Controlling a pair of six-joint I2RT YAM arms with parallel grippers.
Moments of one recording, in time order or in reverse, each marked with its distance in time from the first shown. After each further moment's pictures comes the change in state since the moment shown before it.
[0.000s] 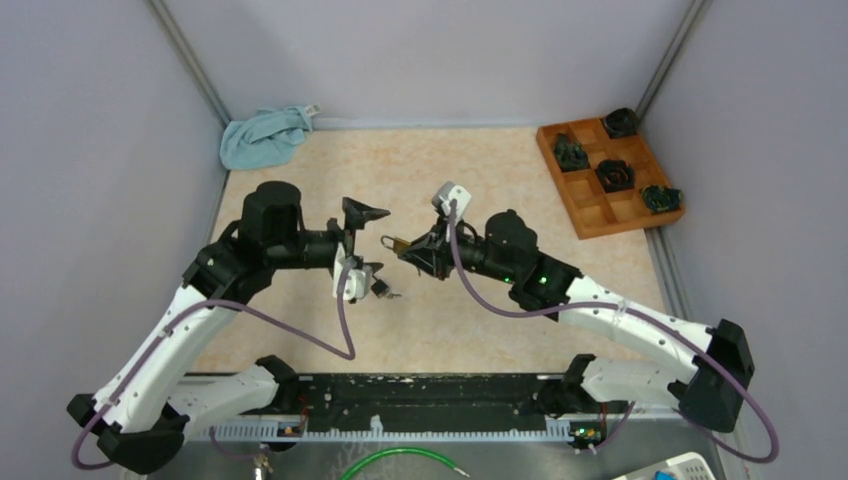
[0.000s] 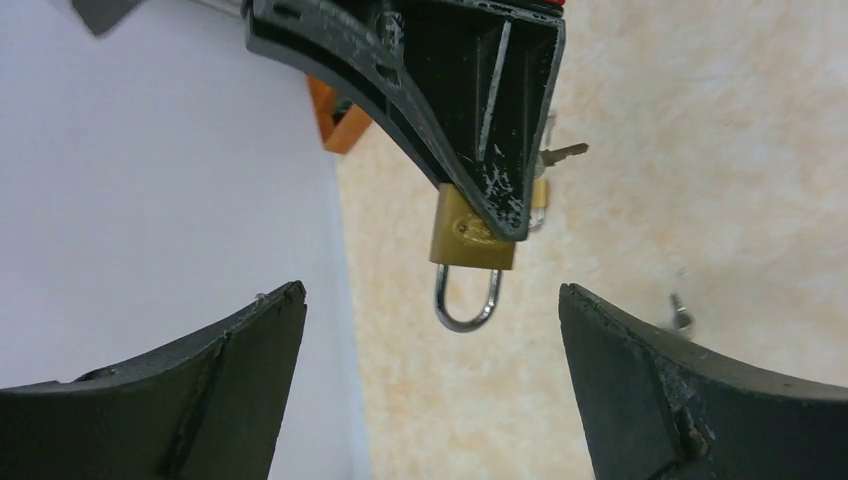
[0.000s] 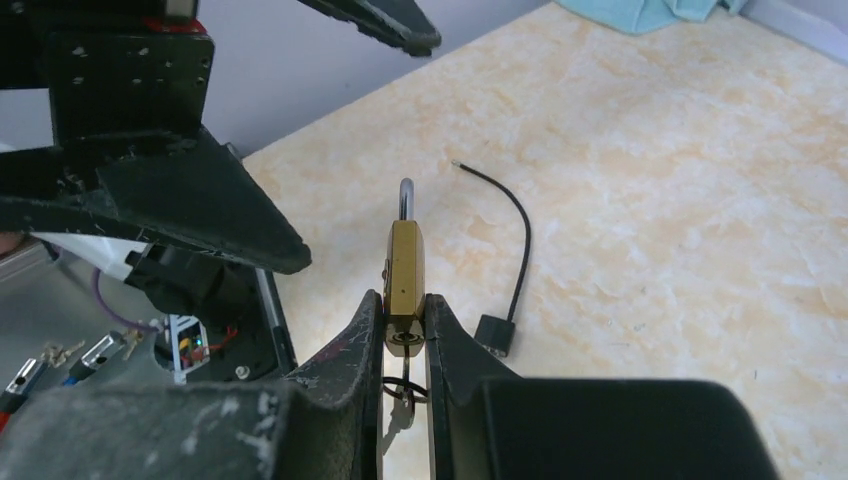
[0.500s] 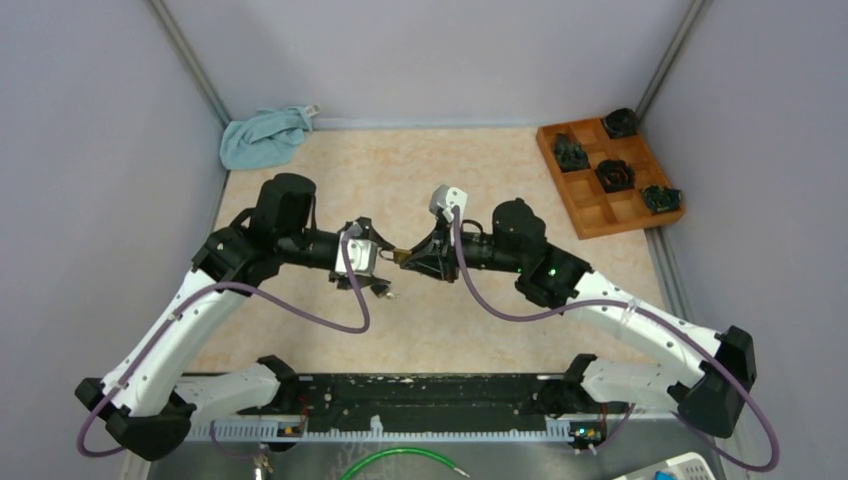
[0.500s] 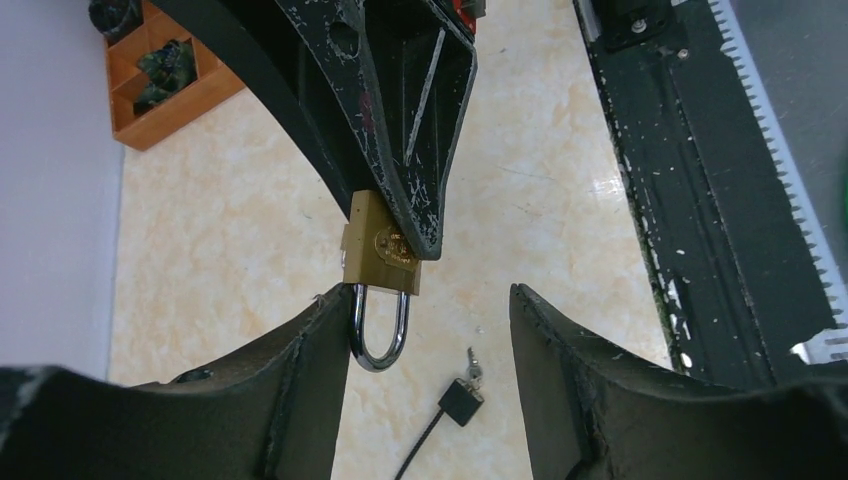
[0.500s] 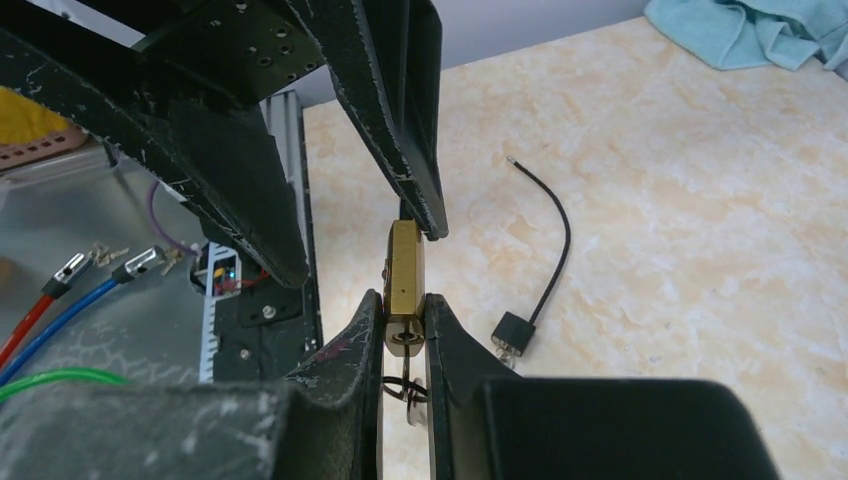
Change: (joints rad) left arm 0.002 0.113 0.109 -0.167 0.171 -0.398; right arm -0.069 -0.040 0.037 -0.088 -0.289 -0.126
